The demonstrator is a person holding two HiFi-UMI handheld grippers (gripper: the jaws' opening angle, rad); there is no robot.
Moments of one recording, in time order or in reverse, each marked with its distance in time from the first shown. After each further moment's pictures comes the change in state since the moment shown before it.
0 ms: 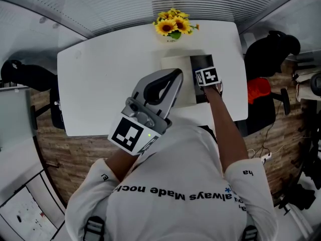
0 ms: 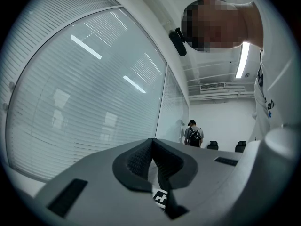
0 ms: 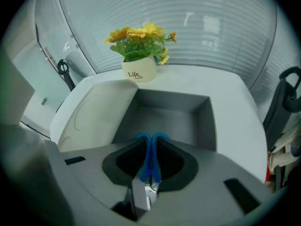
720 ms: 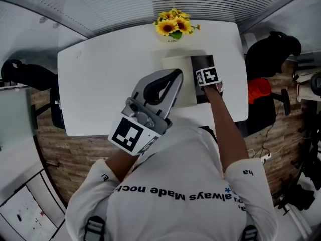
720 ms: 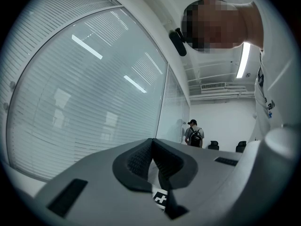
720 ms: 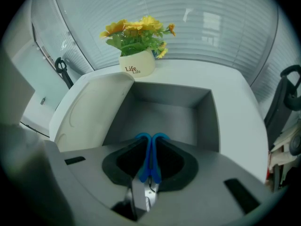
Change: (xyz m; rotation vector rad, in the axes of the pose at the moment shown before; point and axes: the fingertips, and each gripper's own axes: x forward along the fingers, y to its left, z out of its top) left arm 0.000 0.005 -0.001 -0.017 0.005 0.017; right arm 0.008 -0.003 -0.008 0.003 0.042 -0.007
